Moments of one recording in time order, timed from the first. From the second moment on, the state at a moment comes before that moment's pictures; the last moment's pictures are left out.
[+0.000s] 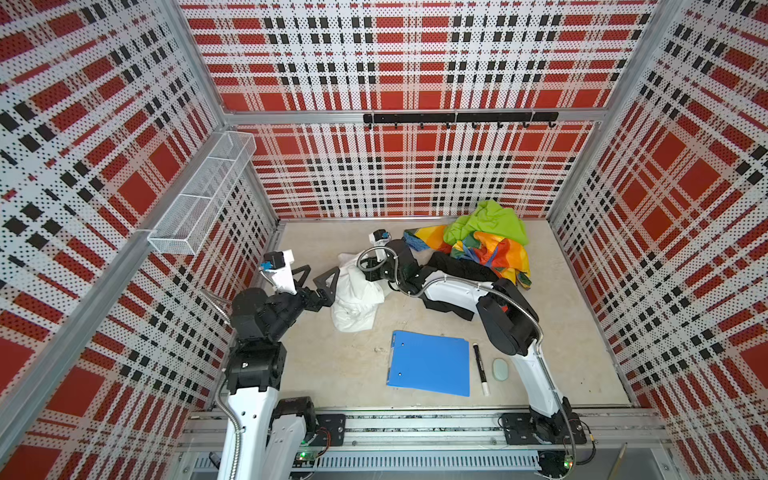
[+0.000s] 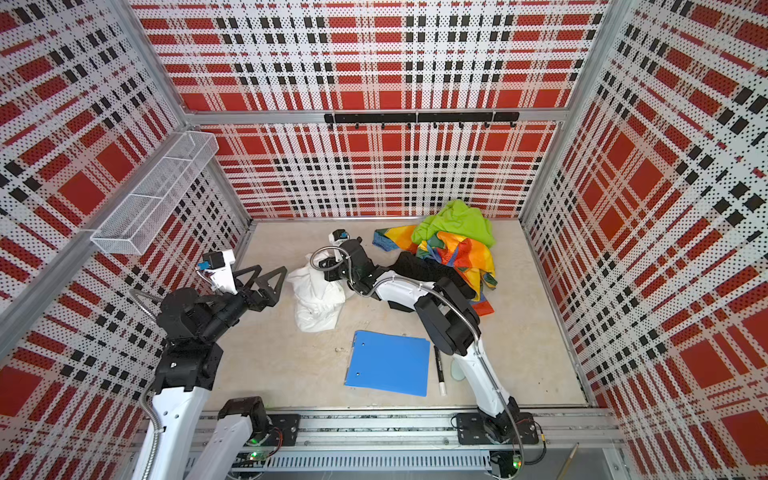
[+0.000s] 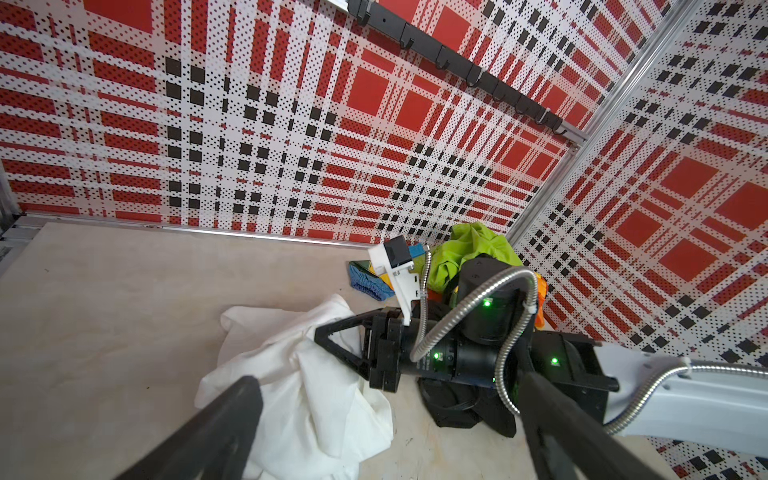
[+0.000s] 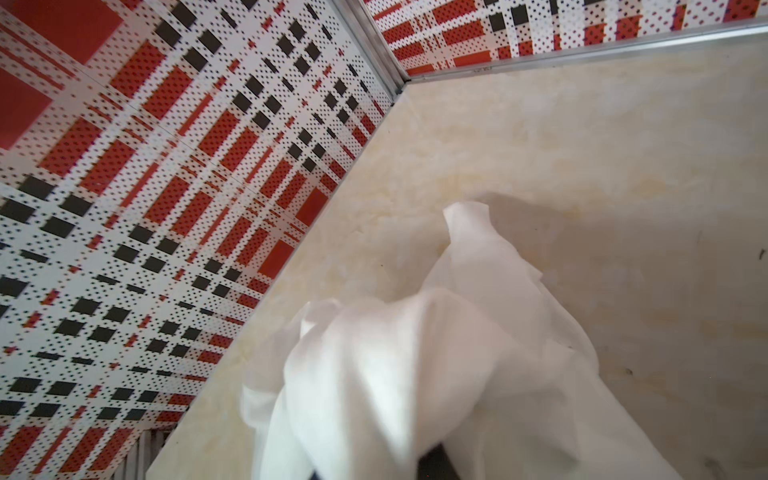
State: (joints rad) left arm 0.09 0.63 0.74 -0.19 0.53 -0.33; right arm 0.81 2.25 1.69 0.17 -0.18 0.54
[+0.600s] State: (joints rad) left arm 0.10 0.64 0.74 -0.19 0.54 -0.33; right arm 0.82 2.44 1.84 0.05 -0.06 0.53
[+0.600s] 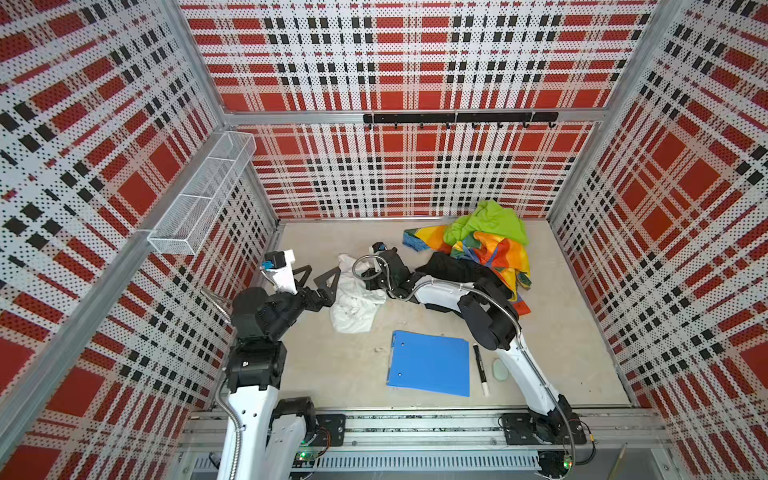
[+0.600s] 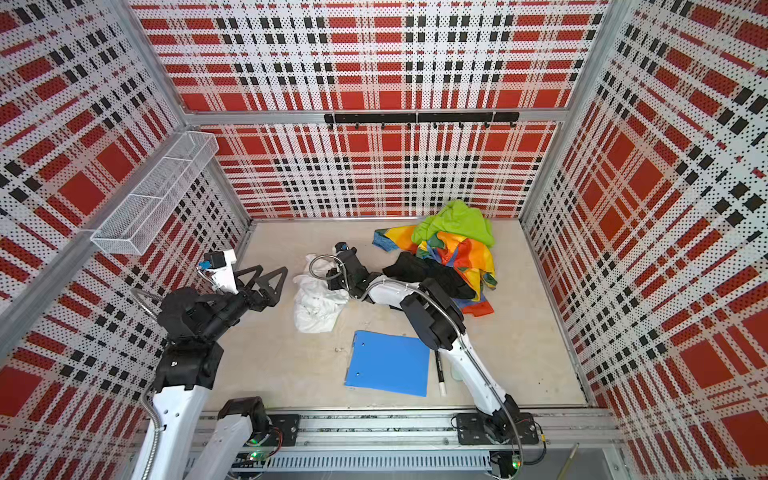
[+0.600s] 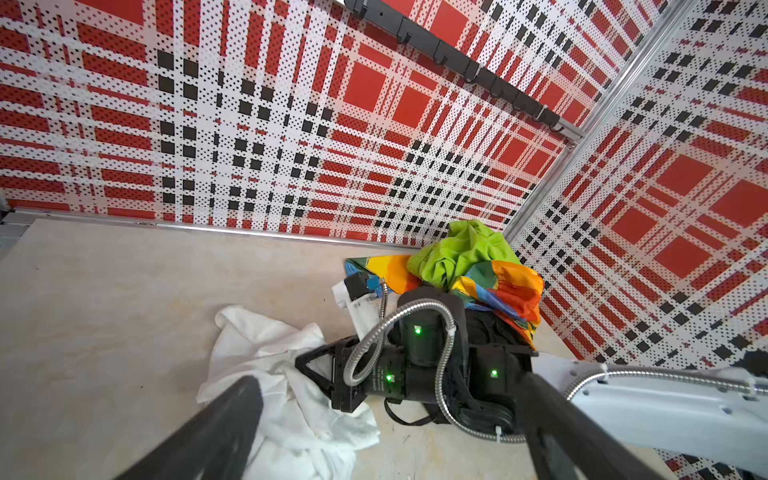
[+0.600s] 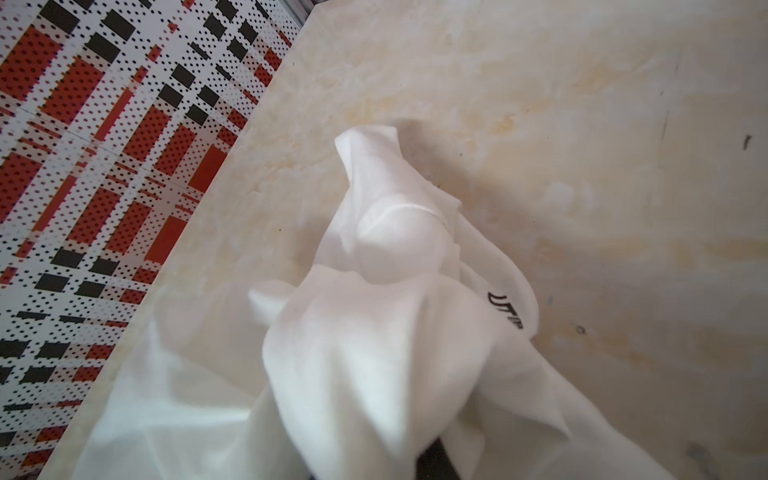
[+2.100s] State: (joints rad) left arm 0.11 0.66 0.73 -0.19 0.55 -0.33; right arm 0.90 2.28 1.64 0.05 -0.08 0.43
